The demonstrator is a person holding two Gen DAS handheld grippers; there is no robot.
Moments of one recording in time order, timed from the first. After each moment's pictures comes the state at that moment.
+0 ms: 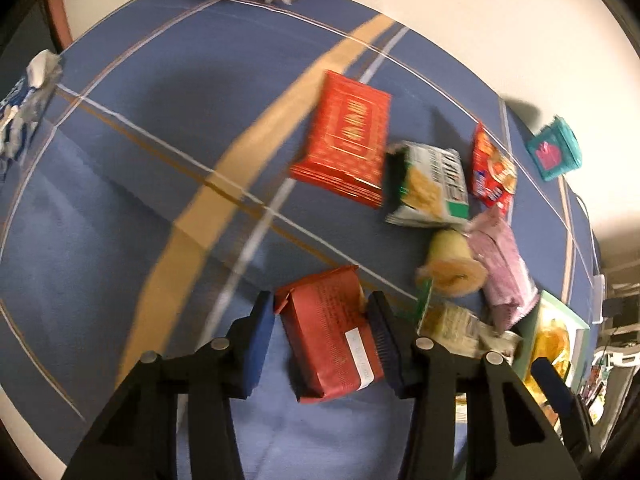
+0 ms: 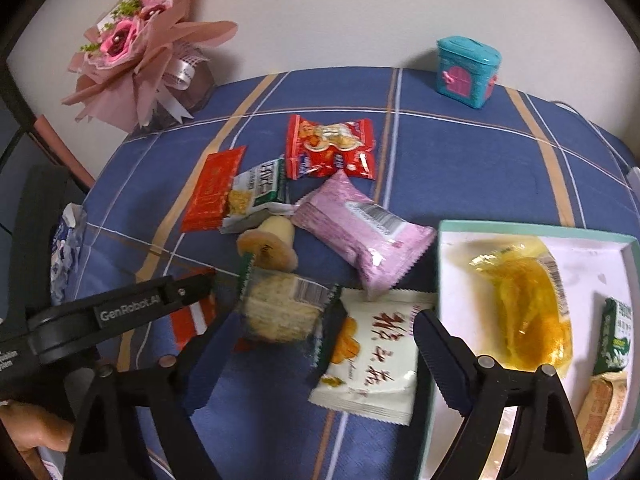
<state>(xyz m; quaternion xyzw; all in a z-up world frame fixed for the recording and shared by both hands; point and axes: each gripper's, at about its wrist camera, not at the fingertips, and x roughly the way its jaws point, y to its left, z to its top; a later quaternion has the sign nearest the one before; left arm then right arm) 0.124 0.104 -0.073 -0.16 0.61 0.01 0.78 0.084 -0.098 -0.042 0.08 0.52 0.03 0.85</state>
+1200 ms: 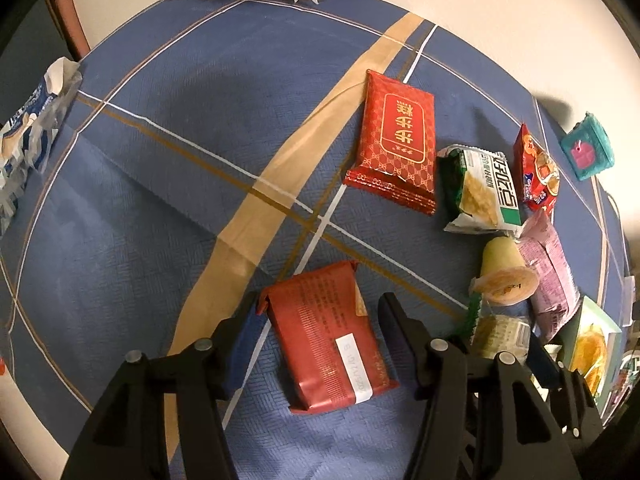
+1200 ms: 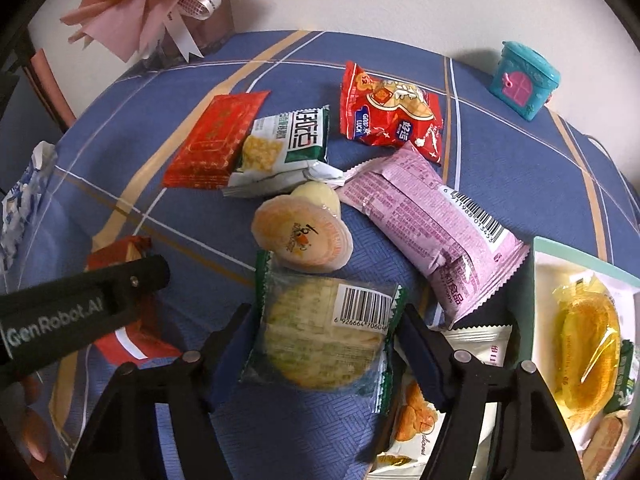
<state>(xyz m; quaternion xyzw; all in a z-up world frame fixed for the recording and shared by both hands) 0.129 0.093 -0.089 -0.11 0.61 0.05 0.78 0.108 -0.041 -0.098 -0.02 0.55 0.03 0.83</state>
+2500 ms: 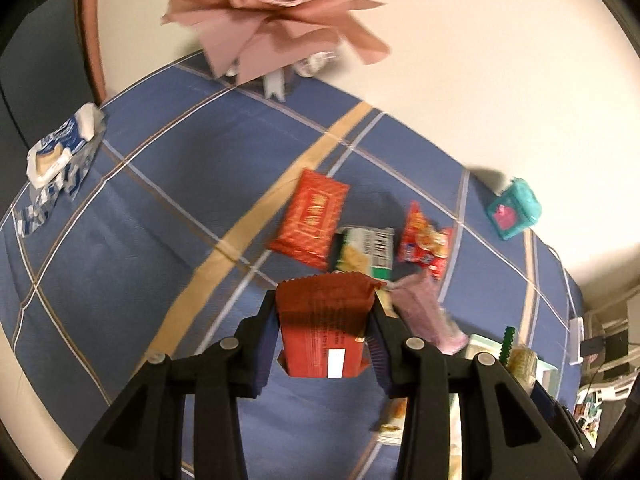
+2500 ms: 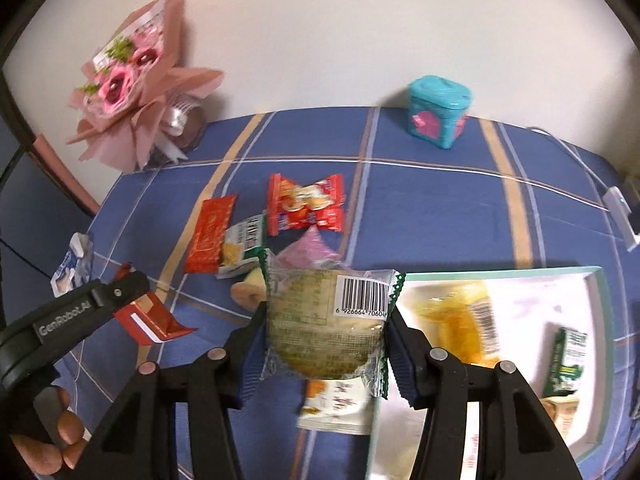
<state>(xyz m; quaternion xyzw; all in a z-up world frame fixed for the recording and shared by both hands) 0.095 0.060 0.019 -0.17 0.51 0.04 0.84 0.089 -0.137 0.014 0.09 0.50 0.02 0.86</state>
